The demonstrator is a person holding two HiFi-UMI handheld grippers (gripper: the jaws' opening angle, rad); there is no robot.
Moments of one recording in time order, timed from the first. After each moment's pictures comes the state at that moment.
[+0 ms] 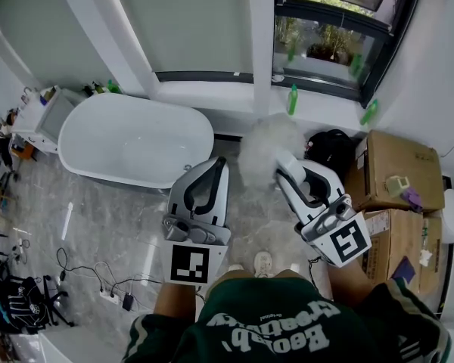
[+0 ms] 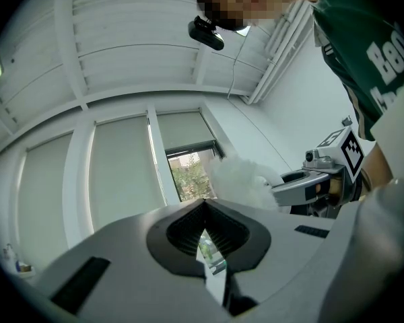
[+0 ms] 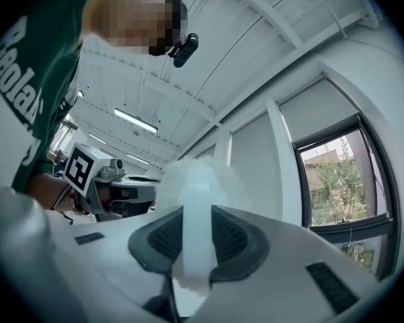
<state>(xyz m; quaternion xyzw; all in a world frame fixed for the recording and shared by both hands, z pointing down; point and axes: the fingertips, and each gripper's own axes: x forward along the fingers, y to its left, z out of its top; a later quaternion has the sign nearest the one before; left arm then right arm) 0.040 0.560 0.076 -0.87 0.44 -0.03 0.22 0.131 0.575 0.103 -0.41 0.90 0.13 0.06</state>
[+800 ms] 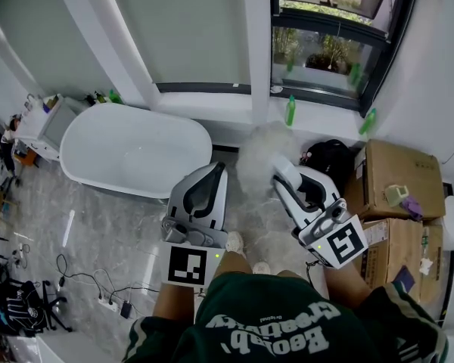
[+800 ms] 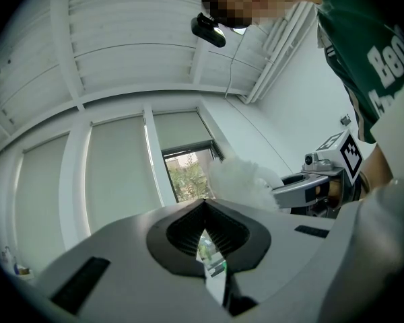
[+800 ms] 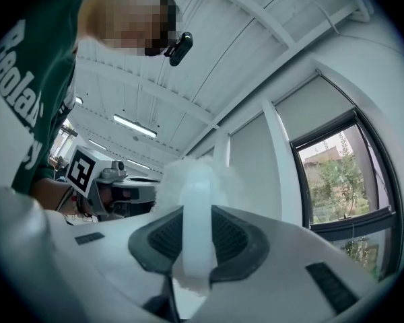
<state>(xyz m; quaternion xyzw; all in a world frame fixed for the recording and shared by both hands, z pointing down) 0.060 0.553 0.076 -0.87 0.44 -0.04 0.22 0.150 0.568 0.102 -0.39 0.90 0.14 0.08</state>
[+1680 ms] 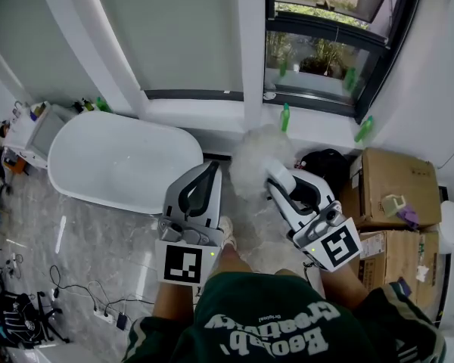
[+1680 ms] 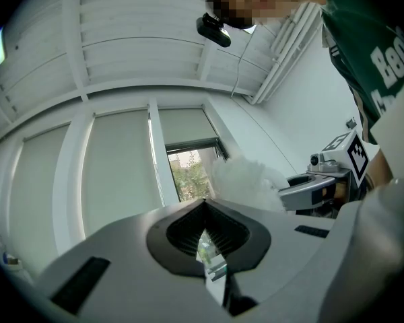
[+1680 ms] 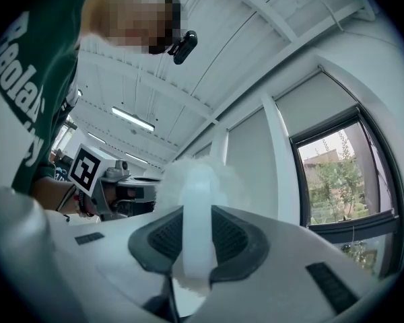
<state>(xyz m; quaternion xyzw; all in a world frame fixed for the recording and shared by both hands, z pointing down) 0.063 0.473 0.089 -0.88 0.44 -0.02 0.20 0.151 0.498 0.112 -0.40 0.90 0.15 0.07</state>
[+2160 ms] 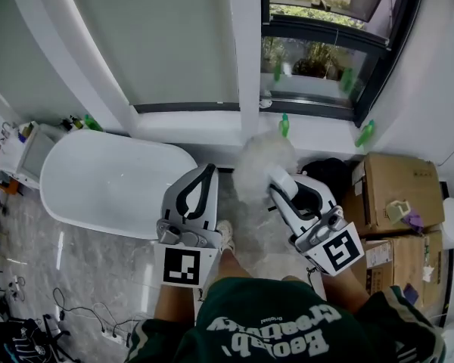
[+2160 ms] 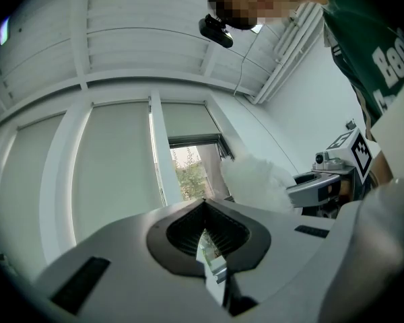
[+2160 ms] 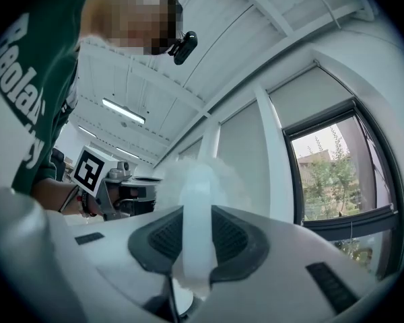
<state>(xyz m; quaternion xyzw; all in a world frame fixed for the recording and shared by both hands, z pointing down) 0.054 0.368 0.102 -0.89 0.42 -0.01 0.20 0.151 0.405 0.131 -0.44 0.89 0.14 0.05</state>
